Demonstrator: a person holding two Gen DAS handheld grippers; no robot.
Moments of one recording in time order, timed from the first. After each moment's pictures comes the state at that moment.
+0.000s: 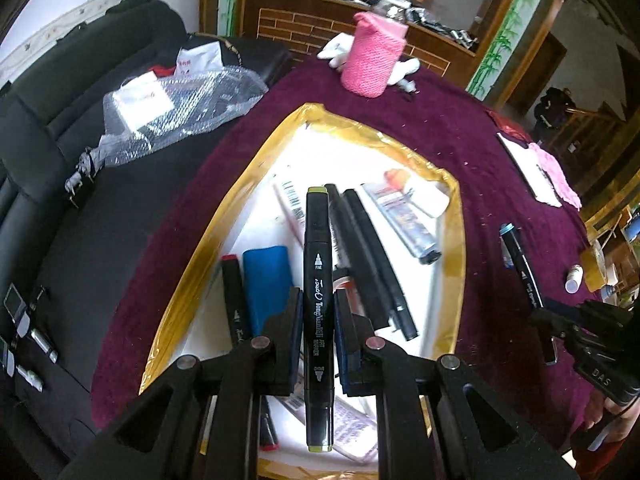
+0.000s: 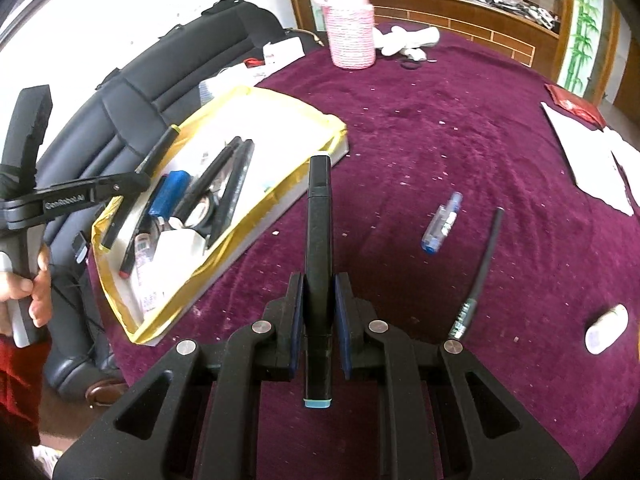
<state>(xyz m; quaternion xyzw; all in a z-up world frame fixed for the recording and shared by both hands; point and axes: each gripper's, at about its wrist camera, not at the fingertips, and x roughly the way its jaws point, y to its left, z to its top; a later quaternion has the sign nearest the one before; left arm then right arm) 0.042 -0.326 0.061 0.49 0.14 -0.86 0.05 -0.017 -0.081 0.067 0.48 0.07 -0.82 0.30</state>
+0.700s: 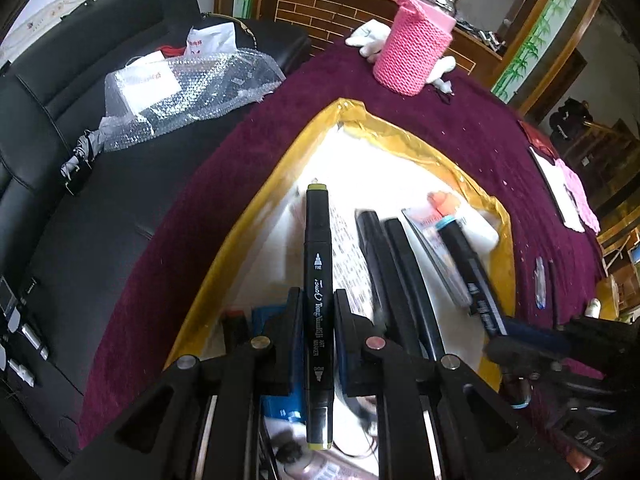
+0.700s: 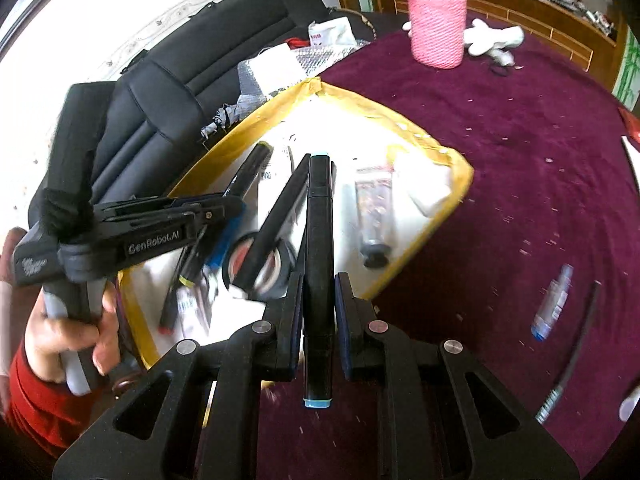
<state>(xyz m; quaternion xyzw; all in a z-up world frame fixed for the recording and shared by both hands) -0.007 -0.352 0.032 0.50 0.16 -0.85 0.07 -0.057 -0.182 0.058 0.52 0.07 -0.77 0.36</state>
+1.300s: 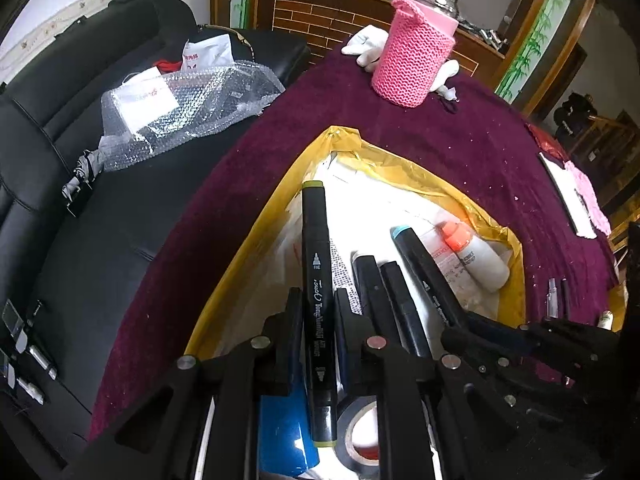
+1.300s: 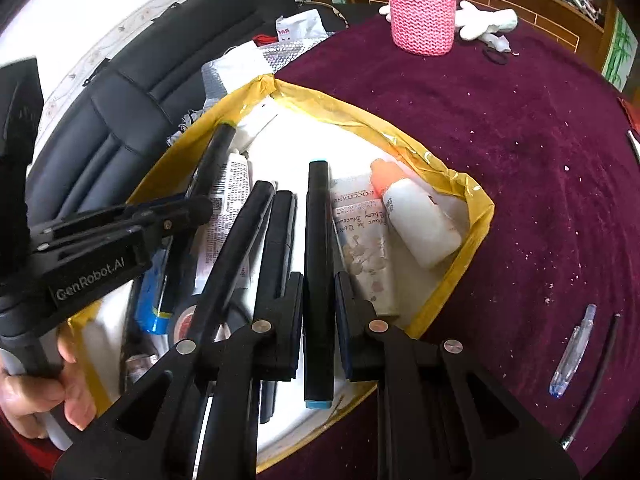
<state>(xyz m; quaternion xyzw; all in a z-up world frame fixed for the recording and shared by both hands) -0.034 -0.348 0.033 0.50 0.14 -0.85 0.08 -0.099 -0.211 0.024 0.53 0.07 -0.79 0.32</state>
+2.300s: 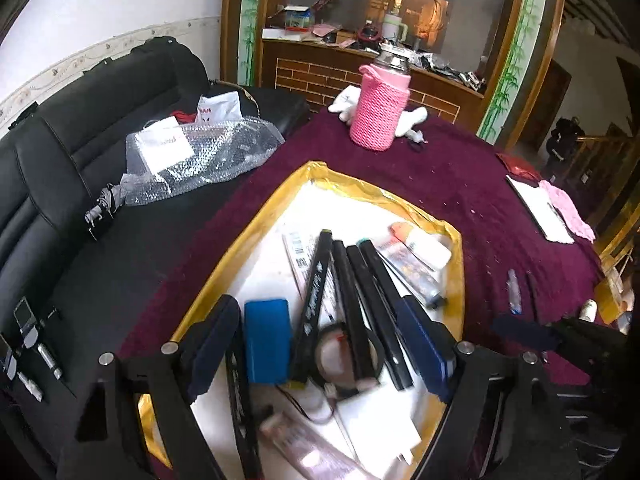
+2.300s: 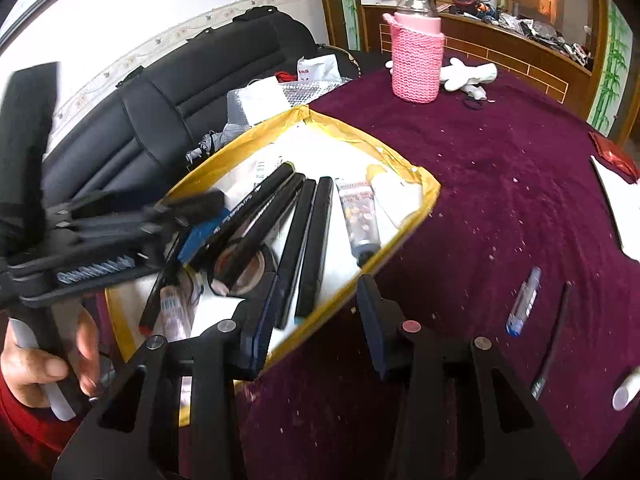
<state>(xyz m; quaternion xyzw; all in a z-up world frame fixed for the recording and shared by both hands) 0.050 -0.305 0.082 0.40 0.12 -0.90 0.10 -0.024 -0.158 0.066 0.44 0.08 -0.83 0.34</state>
